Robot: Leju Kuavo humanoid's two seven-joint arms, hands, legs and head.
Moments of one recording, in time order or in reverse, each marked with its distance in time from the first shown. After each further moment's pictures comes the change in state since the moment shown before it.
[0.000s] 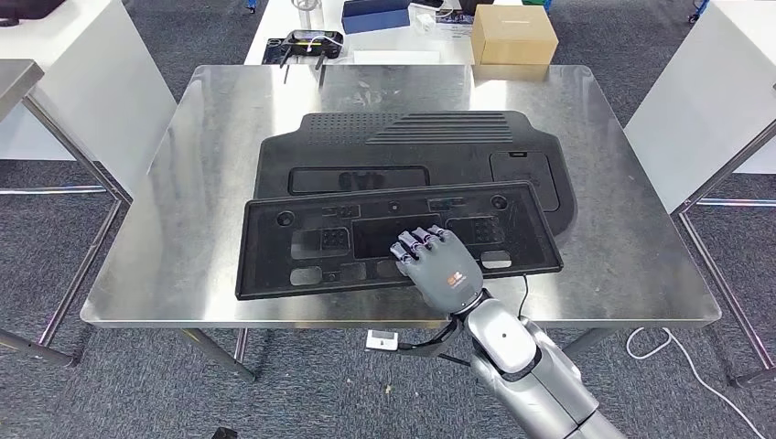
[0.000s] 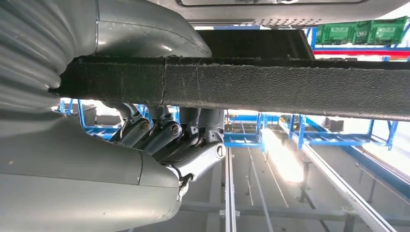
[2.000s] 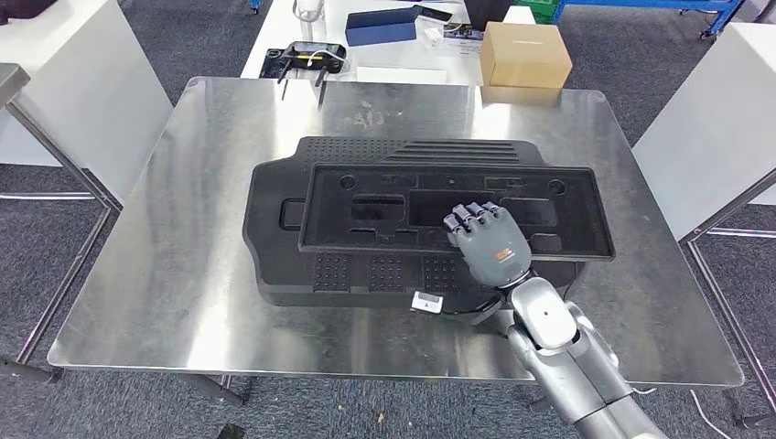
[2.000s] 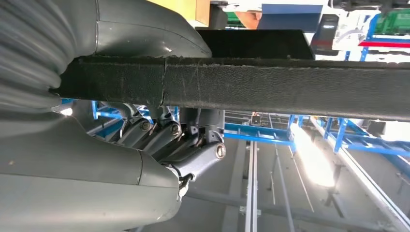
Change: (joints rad) left arm -0.009 -0.016 -0.002 0.000 -0.031 0.020 0.026; right arm -0.048 -0.065 -0.167 0.109 0.023 -0.083 -0.040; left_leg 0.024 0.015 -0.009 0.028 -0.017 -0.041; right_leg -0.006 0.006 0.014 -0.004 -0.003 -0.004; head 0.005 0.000
